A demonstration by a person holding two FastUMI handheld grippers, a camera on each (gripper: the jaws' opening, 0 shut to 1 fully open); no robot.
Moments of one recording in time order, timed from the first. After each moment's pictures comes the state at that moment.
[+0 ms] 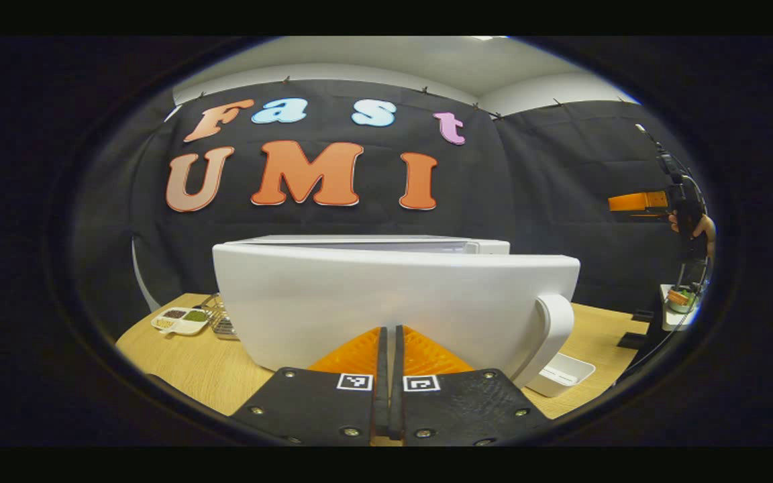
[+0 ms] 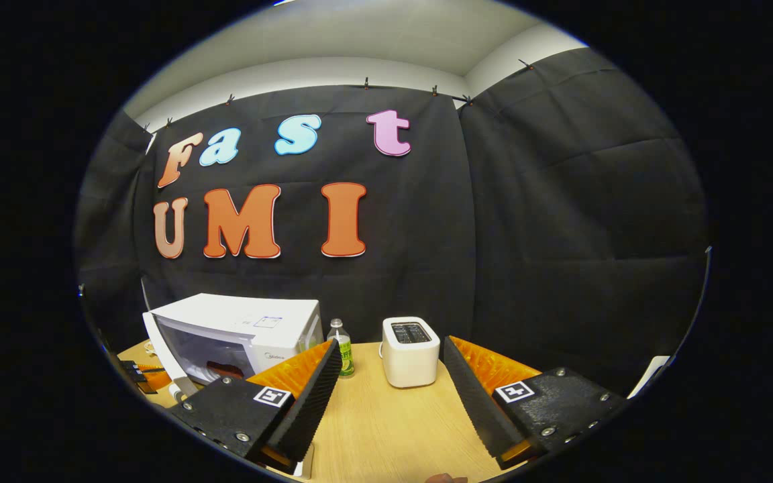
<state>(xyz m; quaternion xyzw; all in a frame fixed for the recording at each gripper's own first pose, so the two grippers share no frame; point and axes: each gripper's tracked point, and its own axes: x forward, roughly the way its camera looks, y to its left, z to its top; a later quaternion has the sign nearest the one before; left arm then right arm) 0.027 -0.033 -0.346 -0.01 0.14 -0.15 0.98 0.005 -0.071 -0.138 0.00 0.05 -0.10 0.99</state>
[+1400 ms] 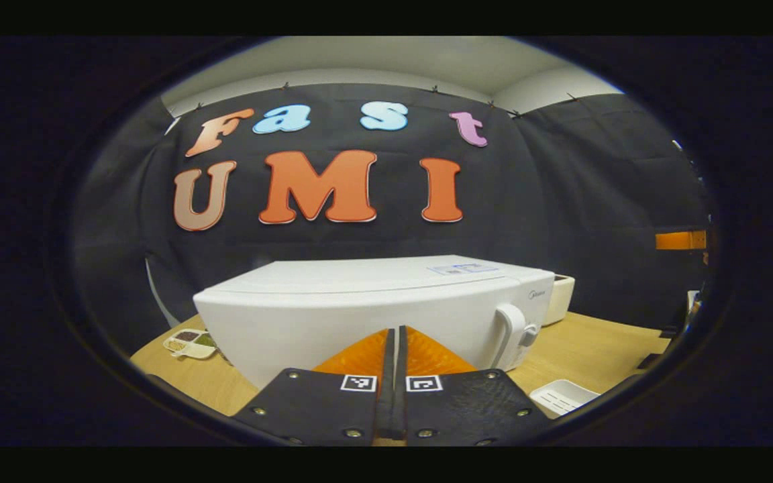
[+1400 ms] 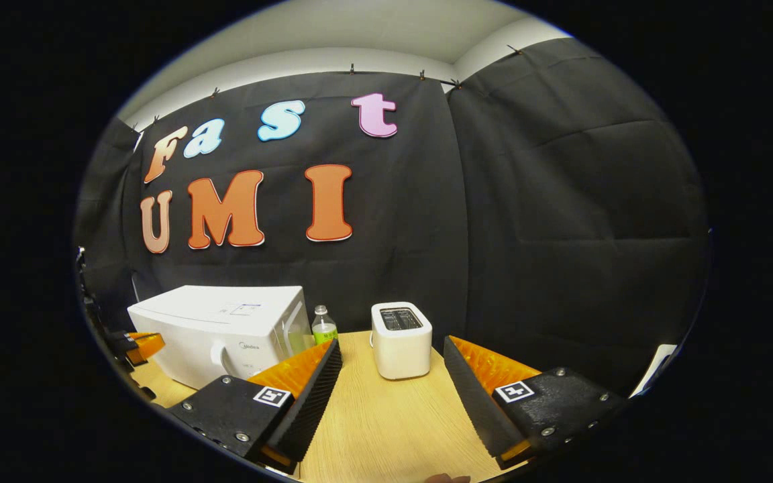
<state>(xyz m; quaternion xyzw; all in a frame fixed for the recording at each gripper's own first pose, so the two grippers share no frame) 0.084 -0.042 -0.286 0.01 0.13 -0.10 0.99 0.016 -0.079 -0.163 0.02 0.07 -0.11 0.99</state>
